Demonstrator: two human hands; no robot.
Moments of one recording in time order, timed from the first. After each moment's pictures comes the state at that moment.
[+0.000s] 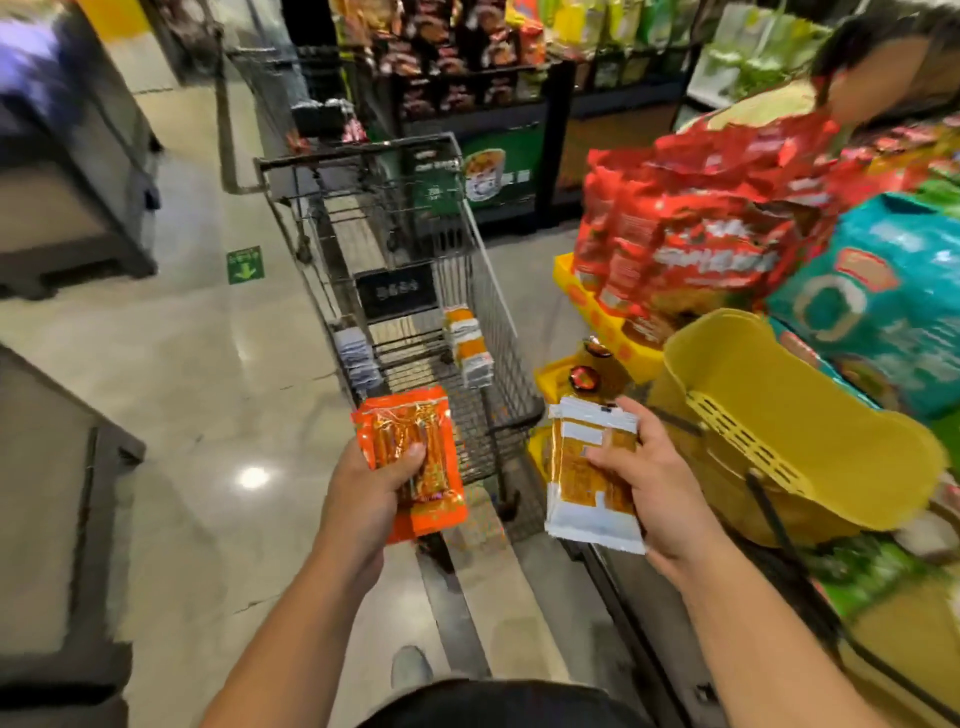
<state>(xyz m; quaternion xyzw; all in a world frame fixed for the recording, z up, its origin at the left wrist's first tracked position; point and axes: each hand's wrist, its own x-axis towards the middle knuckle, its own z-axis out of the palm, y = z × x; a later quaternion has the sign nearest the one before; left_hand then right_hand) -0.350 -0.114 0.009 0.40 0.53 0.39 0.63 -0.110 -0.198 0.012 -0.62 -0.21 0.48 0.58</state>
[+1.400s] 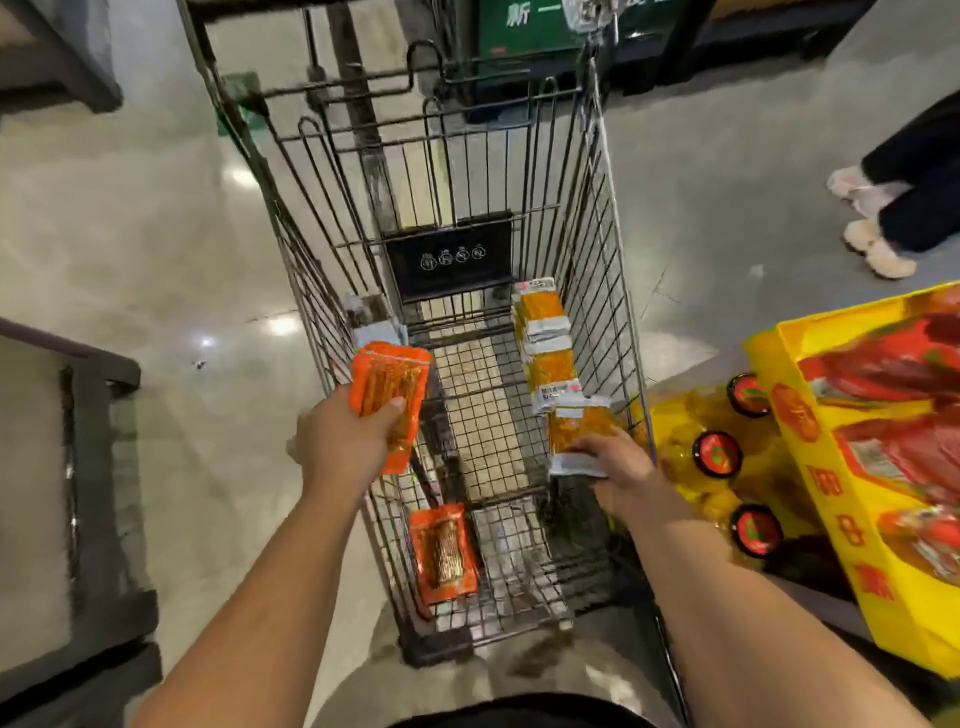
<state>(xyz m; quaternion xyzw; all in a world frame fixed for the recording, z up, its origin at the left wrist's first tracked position) -0.346 0.337 -0.151 0.50 0.79 0.13 0.33 -0.070 0.269 -0.221 -0.72 0.02 0.59 0.37</state>
